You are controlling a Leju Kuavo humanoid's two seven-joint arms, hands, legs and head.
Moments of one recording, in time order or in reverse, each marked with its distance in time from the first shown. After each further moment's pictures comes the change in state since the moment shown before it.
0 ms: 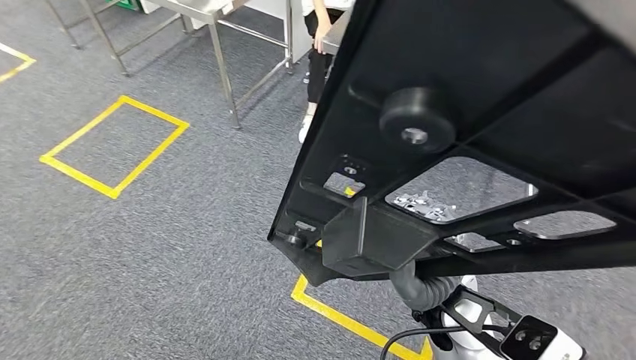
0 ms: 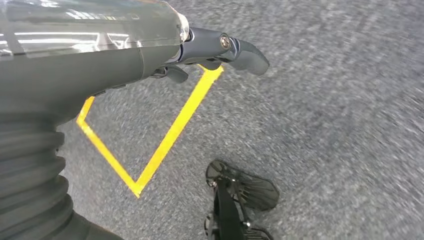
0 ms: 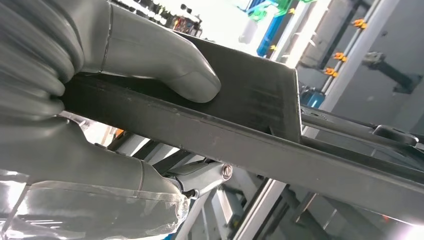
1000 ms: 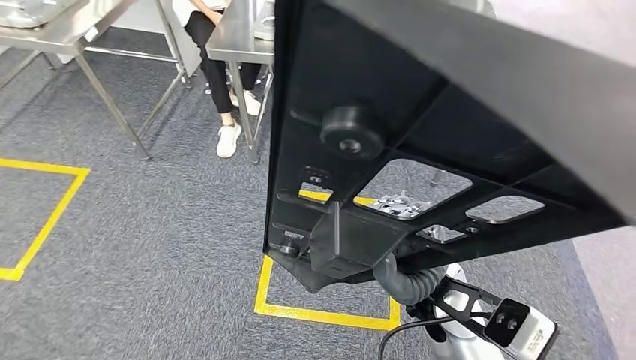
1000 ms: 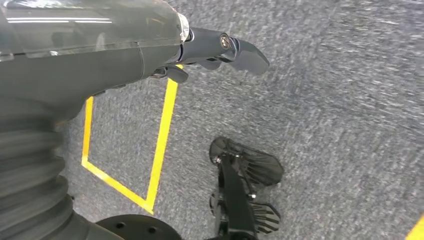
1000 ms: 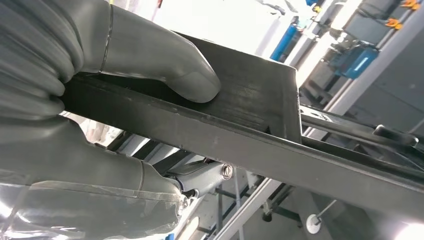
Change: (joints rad) left arm -0.003 -0.058 -0.008 0.000 0.031 -0.018 0.006; right arm -0.042 -0.034 0.040 0.075 -0.024 0.042 0.000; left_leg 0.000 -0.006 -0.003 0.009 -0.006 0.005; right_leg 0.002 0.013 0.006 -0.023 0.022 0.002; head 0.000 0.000
